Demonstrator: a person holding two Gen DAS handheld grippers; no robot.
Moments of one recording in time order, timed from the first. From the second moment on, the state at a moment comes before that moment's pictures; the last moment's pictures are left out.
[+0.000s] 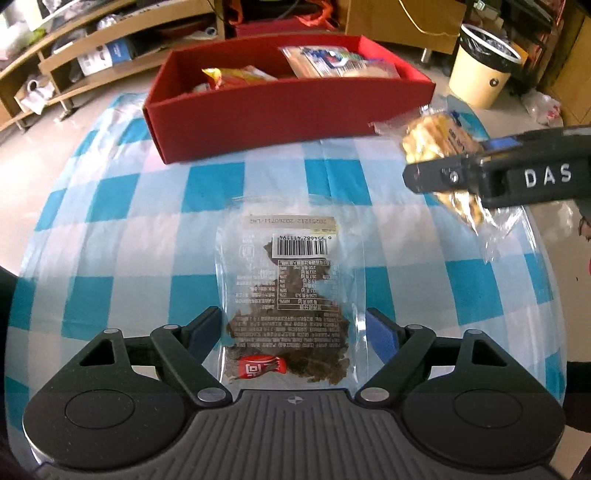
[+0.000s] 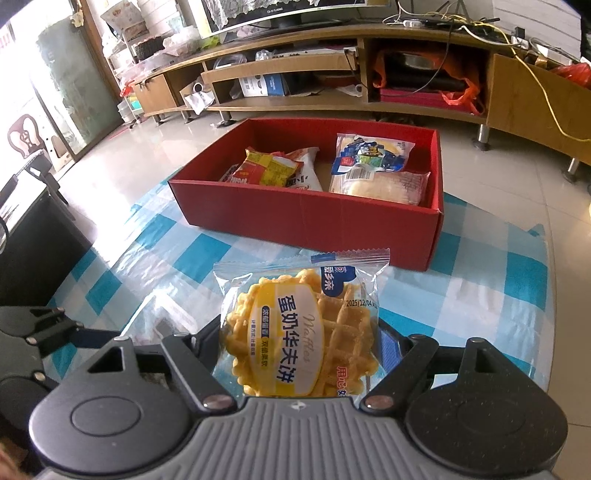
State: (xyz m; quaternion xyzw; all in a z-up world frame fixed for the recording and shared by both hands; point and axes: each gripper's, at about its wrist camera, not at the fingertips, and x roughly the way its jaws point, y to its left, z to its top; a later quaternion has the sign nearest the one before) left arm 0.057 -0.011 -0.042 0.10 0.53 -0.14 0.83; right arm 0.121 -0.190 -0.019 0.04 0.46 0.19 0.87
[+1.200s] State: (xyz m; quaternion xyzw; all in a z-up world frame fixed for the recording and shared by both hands) left arm 0.091 -0.005 0.002 0.07 0.46 -0.09 0.88; right arm 0.131 -0.203 -0.009 0.06 0.44 0.17 0.88
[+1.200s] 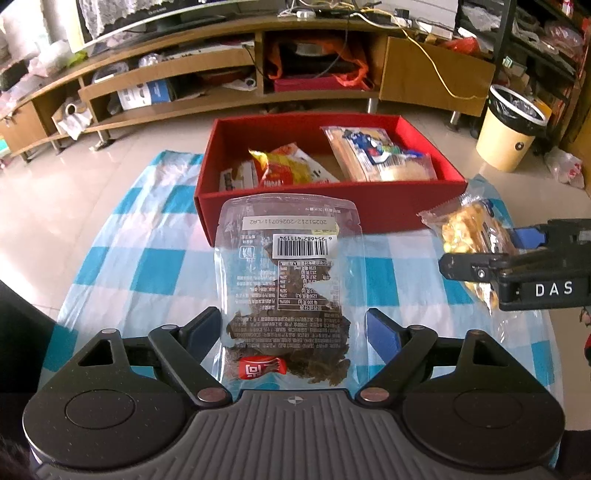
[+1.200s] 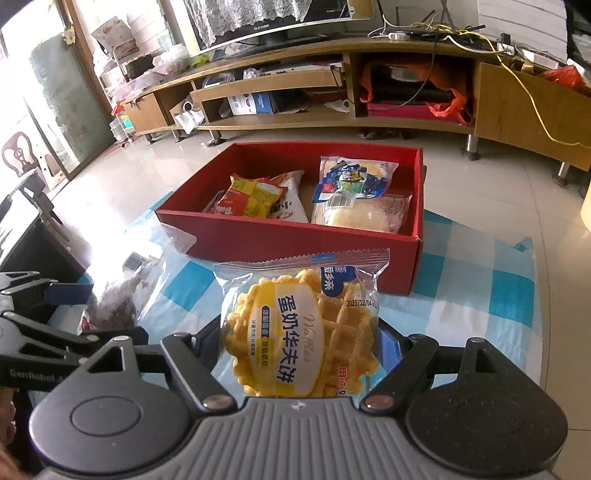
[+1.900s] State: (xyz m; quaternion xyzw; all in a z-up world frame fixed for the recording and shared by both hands) left arm 0.118 -0.008 0.023 0.06 0.43 -0.08 0.90; right arm 0.143 -0.222 0.010 0.09 0.40 0.15 0.90
